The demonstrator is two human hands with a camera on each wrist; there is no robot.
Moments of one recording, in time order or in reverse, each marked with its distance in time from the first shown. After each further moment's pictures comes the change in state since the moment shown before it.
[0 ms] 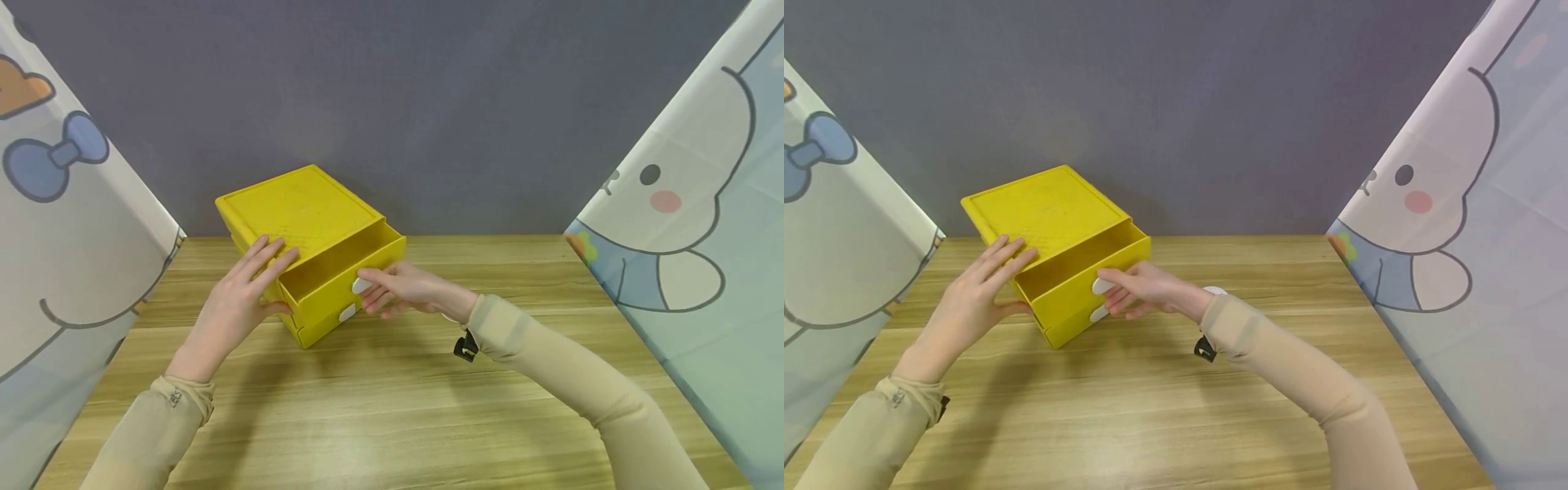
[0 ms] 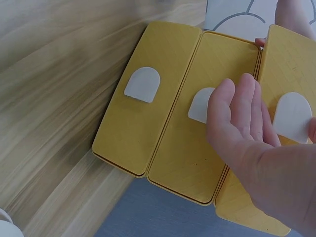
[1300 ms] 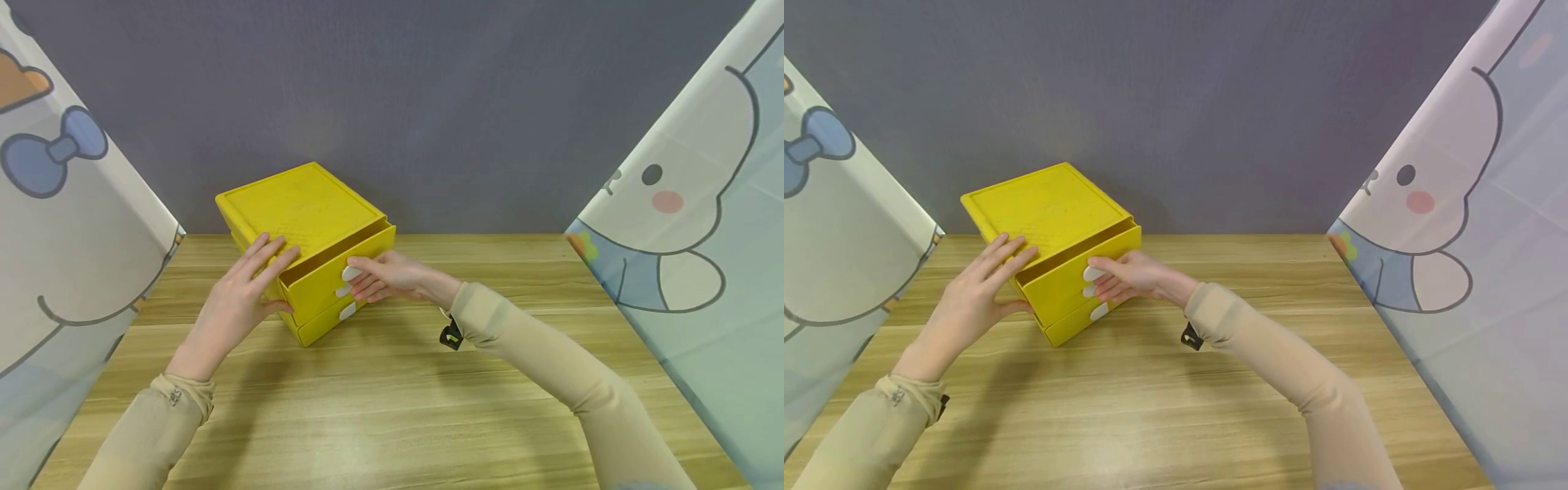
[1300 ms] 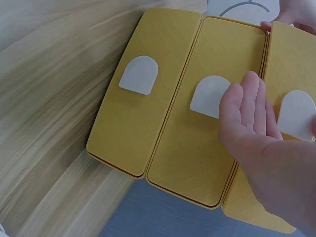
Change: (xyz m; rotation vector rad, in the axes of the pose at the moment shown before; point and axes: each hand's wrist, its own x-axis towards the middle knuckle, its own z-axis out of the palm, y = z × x) left_hand 0.000 -0.001 0.001 0.010 0.011 0.006; right_hand 0.025 -0.010 -0.001 0.046 -0.031 -0.012
